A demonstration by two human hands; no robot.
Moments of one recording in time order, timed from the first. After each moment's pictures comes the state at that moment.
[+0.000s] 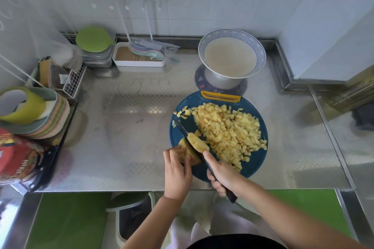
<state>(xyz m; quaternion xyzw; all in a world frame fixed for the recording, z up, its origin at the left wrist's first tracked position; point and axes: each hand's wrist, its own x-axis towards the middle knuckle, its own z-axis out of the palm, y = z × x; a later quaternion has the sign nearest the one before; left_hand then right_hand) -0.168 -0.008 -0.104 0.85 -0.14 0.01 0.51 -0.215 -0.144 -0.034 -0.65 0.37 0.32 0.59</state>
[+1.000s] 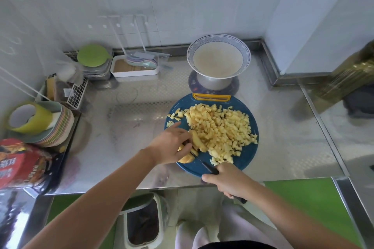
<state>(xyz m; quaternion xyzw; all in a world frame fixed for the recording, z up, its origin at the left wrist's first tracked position) -0.080 -0.017 -0.027 0.79 -0.59 -0.06 0.19 -0.256 -0.165 0.005 -0.75 0.25 0.31 0.53</state>
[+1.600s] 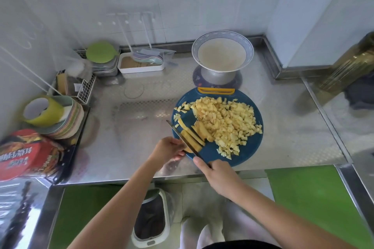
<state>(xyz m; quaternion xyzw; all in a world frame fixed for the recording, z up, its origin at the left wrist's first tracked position) -0.115 0.017 -0.039 0.77 0.02 -0.42 0.49 -0.264 -0.105 -0.004 -0.84 0.25 0.19 0.44</state>
